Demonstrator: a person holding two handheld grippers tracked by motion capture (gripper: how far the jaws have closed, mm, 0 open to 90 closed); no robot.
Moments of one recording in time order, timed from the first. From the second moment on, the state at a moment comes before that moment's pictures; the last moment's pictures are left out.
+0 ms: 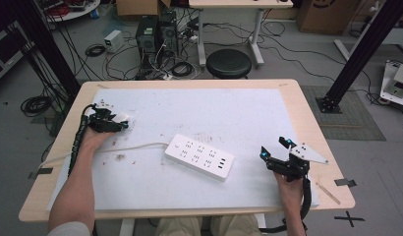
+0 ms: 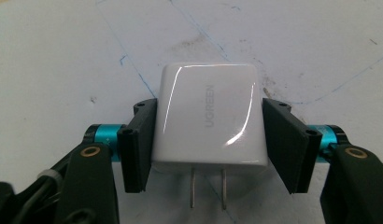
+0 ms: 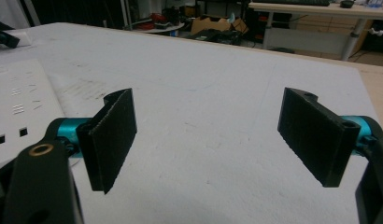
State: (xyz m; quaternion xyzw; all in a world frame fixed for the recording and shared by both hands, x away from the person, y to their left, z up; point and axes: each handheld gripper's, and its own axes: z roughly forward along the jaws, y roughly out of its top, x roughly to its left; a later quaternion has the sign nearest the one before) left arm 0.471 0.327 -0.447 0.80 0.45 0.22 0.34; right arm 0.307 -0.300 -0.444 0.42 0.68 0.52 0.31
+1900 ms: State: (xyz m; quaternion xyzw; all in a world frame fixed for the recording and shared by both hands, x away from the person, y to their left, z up) left arm 0.387 0.260 -0.379 0.80 0.37 0.24 0.41; right arm 0.308 -0.298 -0.444 0.41 0.69 0.52 0.29
